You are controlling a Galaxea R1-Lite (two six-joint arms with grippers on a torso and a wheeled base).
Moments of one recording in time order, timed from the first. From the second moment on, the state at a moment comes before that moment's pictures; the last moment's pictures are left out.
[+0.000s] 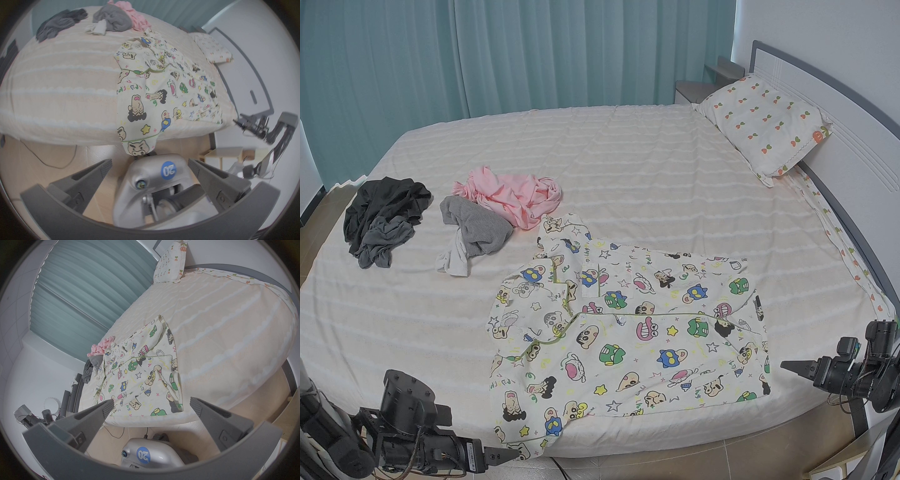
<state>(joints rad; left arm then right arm) -0.47 1.71 -0.02 -0.74 -0.14 -0.49 -0.28 1.97 -0.02 -1.26 0.67 0.29</state>
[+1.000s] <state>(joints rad) -0.43 2.35 -0.02 -1.33 -0.10 -0.21 -0.28 1.95 -0.02 -1.26 0.68 0.29</state>
